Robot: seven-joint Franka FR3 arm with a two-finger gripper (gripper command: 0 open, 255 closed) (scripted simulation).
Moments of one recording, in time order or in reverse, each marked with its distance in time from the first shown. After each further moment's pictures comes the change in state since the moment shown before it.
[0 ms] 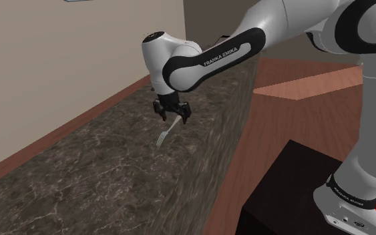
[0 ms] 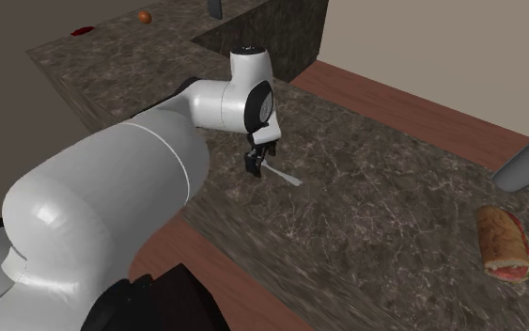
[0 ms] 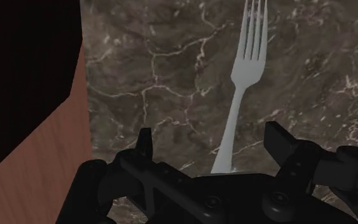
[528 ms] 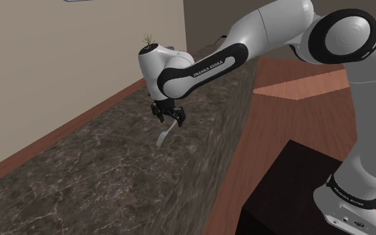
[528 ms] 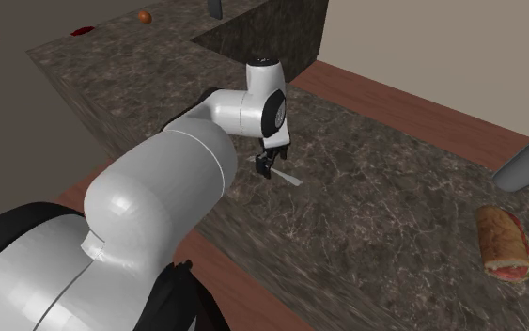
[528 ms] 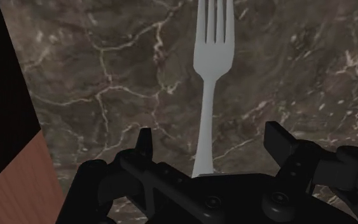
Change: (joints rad) arm 0.058 0.137 -0.060 0.116 -0.074 0.003 0.105
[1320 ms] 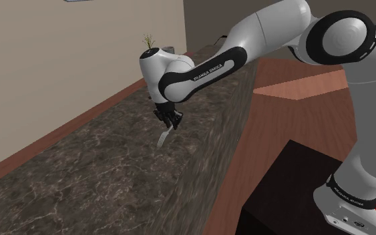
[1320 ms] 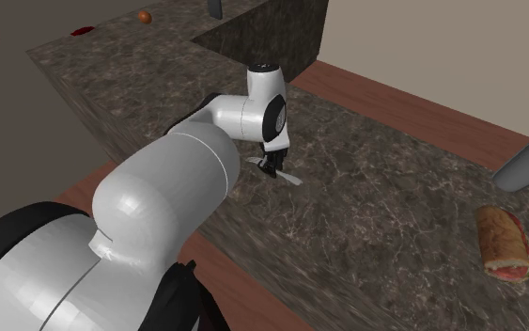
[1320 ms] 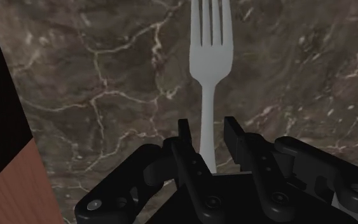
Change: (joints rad) arm 0.000 0.012 -0.005 -0.015 -0.009 0.025 0.007
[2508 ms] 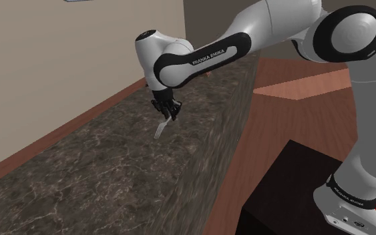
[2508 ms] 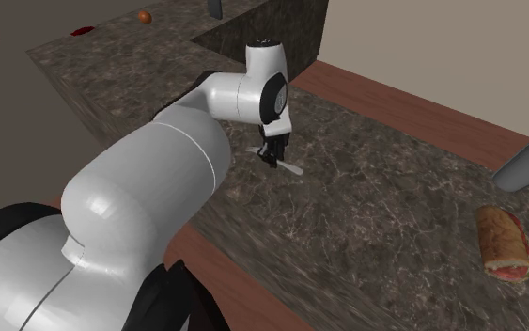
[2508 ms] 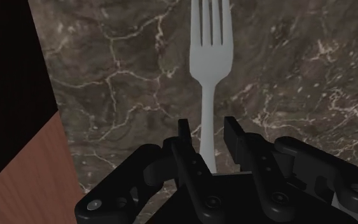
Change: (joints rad) arm 0.002 -0.037 0.016 0.078 0.030 -0.106 -0.032
